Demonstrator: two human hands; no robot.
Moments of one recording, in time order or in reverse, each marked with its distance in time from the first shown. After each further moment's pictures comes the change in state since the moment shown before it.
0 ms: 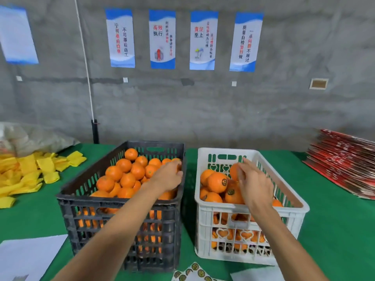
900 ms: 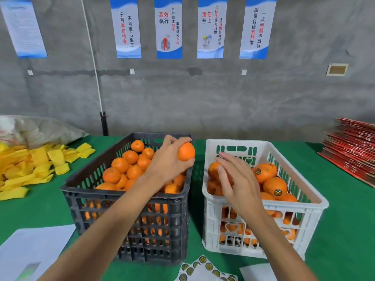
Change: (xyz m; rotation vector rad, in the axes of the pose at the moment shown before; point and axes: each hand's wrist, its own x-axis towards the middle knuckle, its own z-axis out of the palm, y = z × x) left_hand -0.021 0.007 -0.025 -0.026 0.314 0.166; right_hand -0.028 -0.032 0.028 0.422 0.062 -0.438
